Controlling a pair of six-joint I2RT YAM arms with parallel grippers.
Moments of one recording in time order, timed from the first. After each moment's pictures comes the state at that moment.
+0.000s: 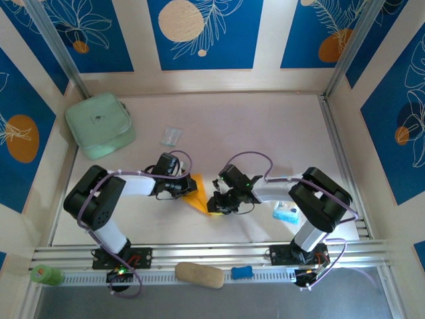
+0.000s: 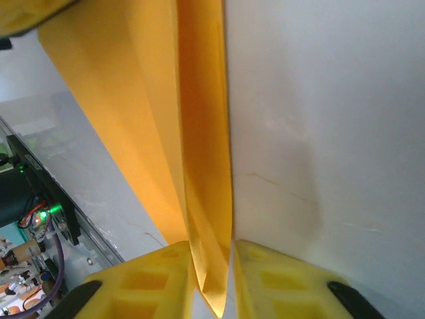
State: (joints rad) left arm -0.53 1.66 0.64 0.07 0.54 -0.88; right arm 0.81 1.64 0.70 -0.12 -0.57 0.82
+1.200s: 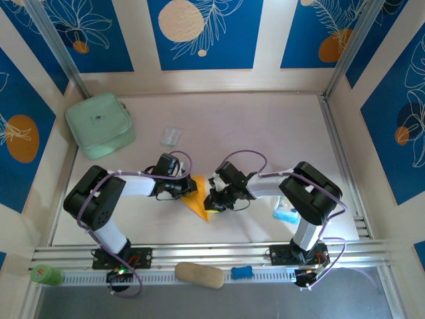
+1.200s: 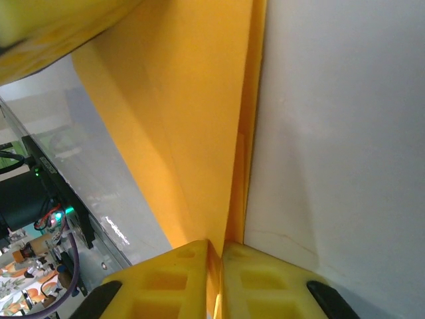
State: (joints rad) left arm -0.53 1.66 0.64 0.08 0.55 -0.89; right arm 0.81 1.73 0.75 -0.09 -0.63 0.82
